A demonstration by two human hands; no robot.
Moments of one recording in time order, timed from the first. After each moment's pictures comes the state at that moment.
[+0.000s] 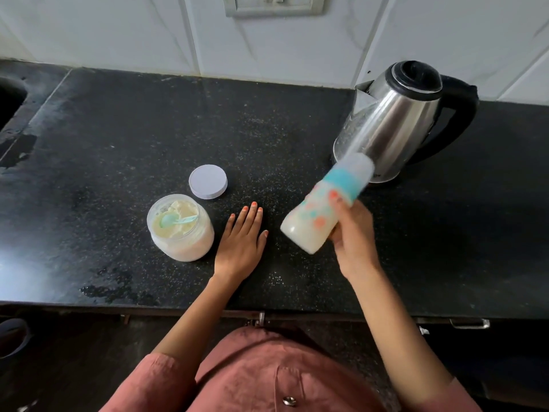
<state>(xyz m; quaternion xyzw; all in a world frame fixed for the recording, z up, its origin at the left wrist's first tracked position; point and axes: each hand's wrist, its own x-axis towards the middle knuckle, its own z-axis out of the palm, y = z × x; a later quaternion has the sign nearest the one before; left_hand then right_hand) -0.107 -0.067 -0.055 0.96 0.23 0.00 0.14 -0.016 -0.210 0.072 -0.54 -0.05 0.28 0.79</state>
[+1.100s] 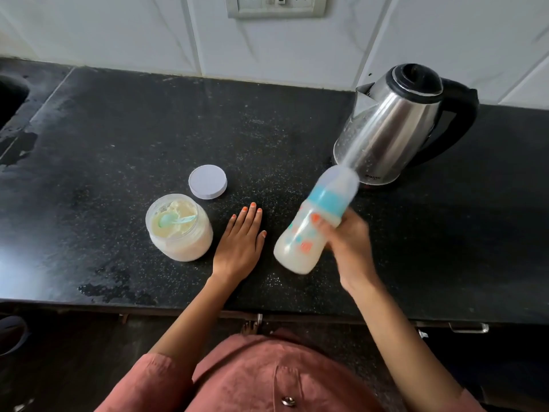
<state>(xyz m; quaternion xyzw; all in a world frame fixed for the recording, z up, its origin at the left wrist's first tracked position) -0.105 -0.067 -0.055 0.96 0.24 0.00 0.17 -0.027 -0.218 0.073 -0.62 -0.11 0.27 0.73</state>
